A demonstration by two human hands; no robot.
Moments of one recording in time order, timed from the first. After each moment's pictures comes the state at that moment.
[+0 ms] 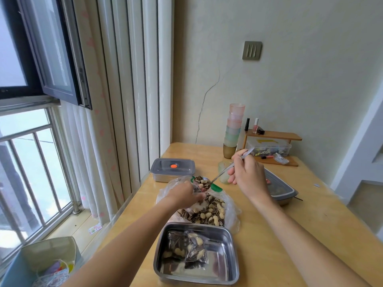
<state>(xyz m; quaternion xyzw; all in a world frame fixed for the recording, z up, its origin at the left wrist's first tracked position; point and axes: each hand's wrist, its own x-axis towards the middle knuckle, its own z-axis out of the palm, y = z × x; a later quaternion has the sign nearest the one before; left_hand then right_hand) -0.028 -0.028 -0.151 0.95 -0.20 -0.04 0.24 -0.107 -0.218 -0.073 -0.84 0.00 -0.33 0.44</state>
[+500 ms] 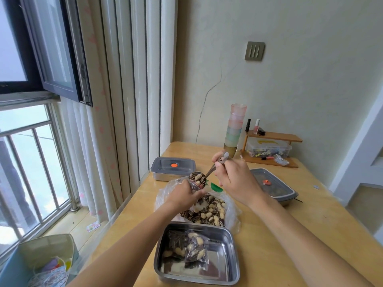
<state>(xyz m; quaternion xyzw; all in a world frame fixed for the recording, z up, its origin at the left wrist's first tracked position) -0.025 -0.027 -0.176 0.92 -0.15 0.02 0.37 -0.117 -0.197 -0.064 -0.89 -0.23 -0.30 0.26</state>
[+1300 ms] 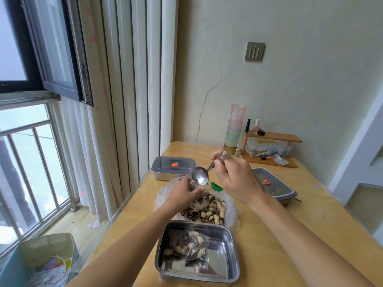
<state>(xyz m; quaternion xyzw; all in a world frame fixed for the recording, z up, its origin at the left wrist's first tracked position) -0.028 -0.023 -0.176 0.87 -0.15 0.02 0.47 -0.123 -0.193 -0.059 -0.87 -0.26 -0.36 0.23</state>
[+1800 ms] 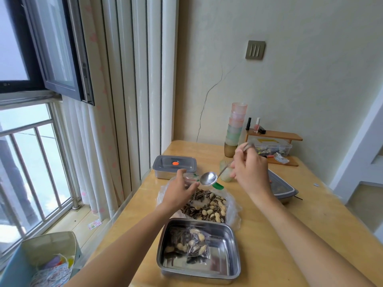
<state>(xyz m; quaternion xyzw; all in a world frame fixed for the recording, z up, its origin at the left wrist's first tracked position) -0.046 -0.011 -0.166 0.86 -0.15 0.09 0.48 -0.116 -0.206 -0.062 -0.85 -0.03 -0.39 0.36</state>
